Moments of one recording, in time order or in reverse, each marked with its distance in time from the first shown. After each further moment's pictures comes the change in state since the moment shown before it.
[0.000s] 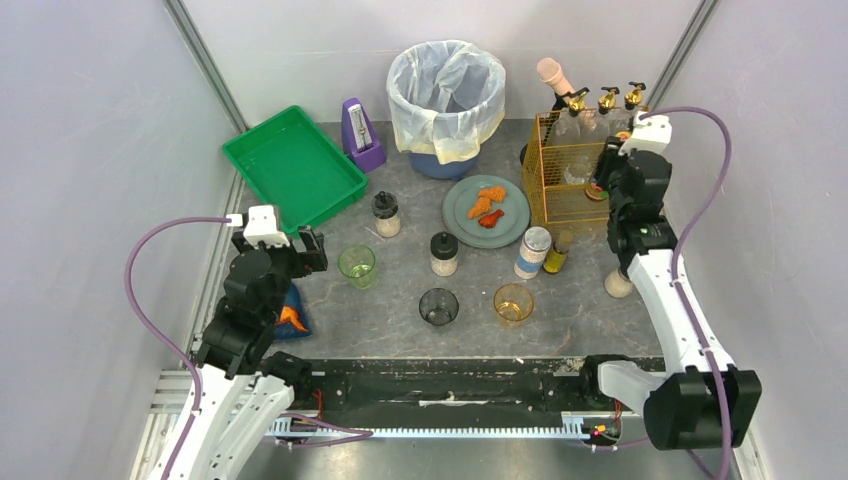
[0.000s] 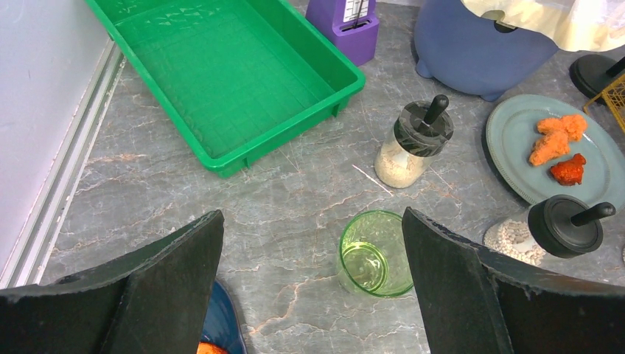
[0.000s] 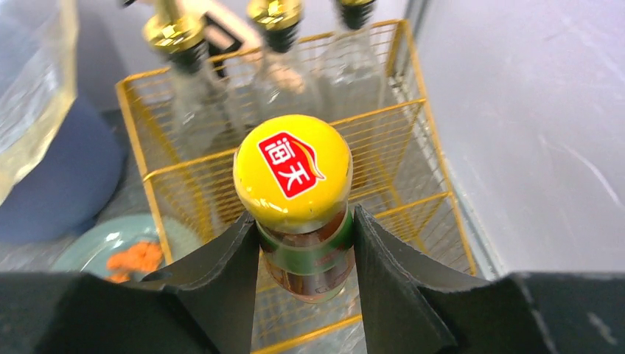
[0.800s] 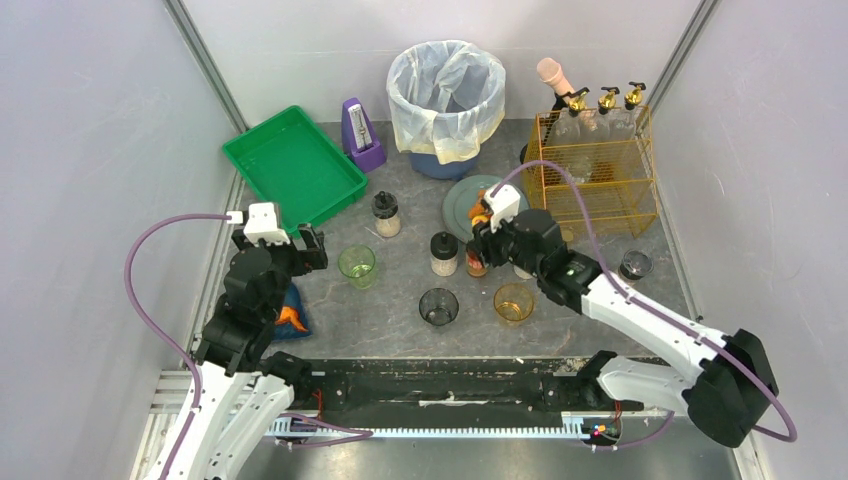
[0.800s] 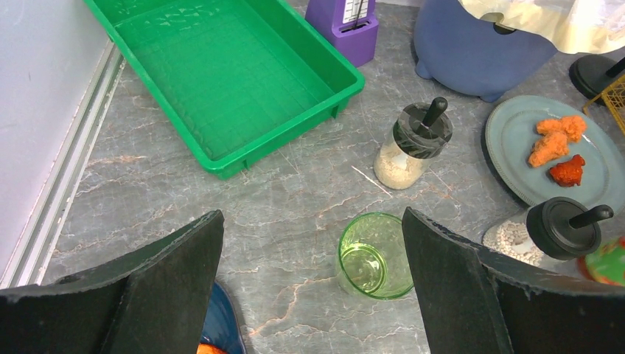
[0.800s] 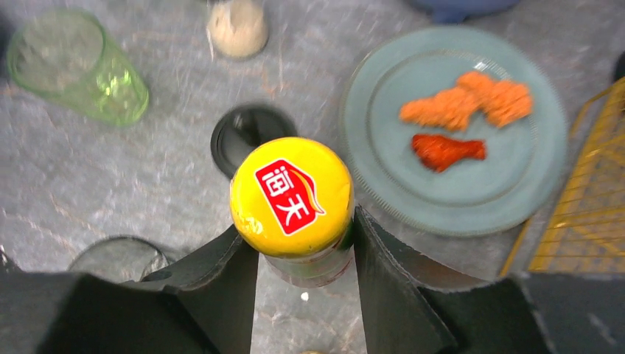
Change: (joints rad) left arm 0.000 0.021 0.016 -0.001 0.000 0.000; right arm 0.660 0.030 -0.238 -0.011 -0.223 0.002
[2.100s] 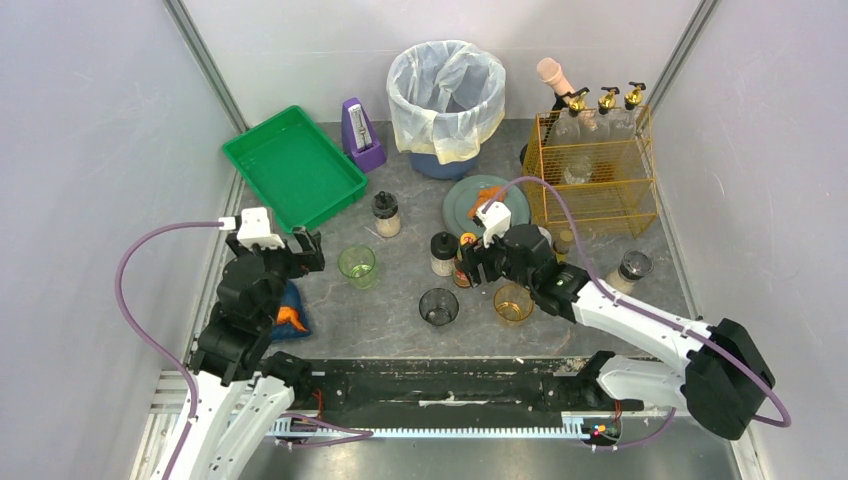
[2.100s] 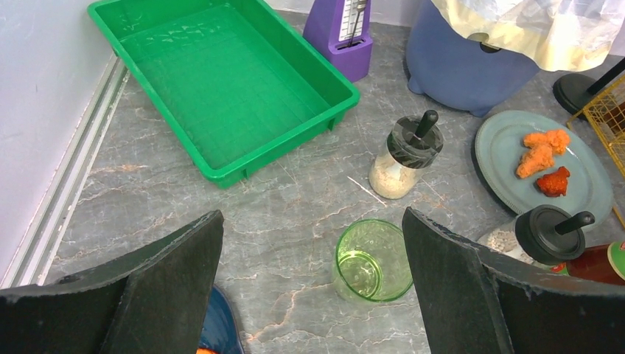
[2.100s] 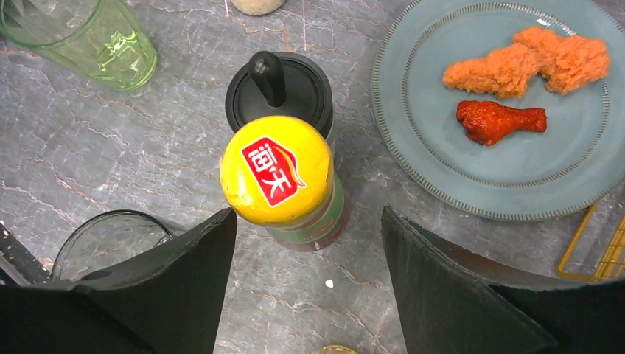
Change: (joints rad) left arm 0.000 -0.055 0.000 0.000 0.000 0.000; right arm 0.041 0.019 -0.060 0.044 0.004 0.043
